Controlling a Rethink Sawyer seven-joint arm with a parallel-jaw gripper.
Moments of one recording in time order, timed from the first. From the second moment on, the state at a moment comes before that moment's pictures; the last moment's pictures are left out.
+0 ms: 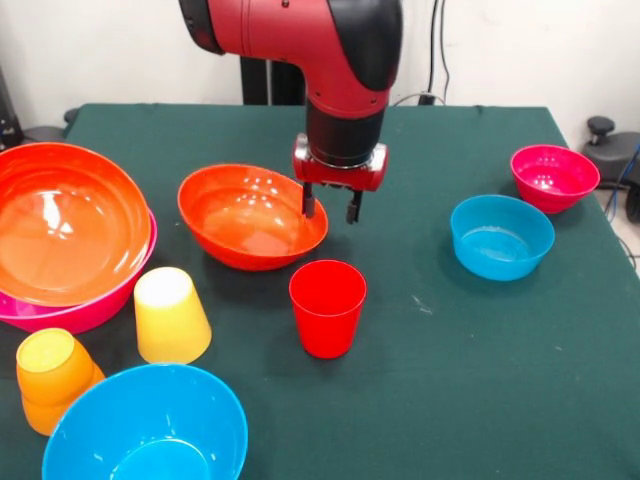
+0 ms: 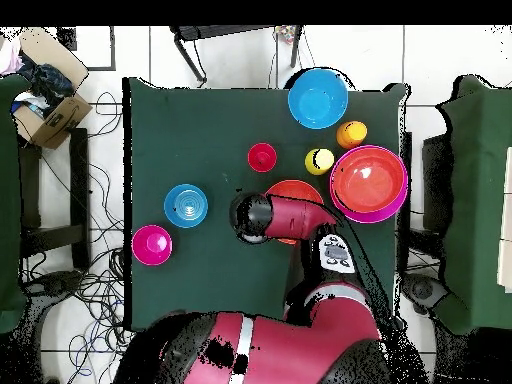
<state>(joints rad) -0.24 -0.41 -0.02 1.61 -0.11 0.50 1.77</state>
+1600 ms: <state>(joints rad) -0.13 -0.42 -0.12 1.63 -0.08 0.49 1.77</state>
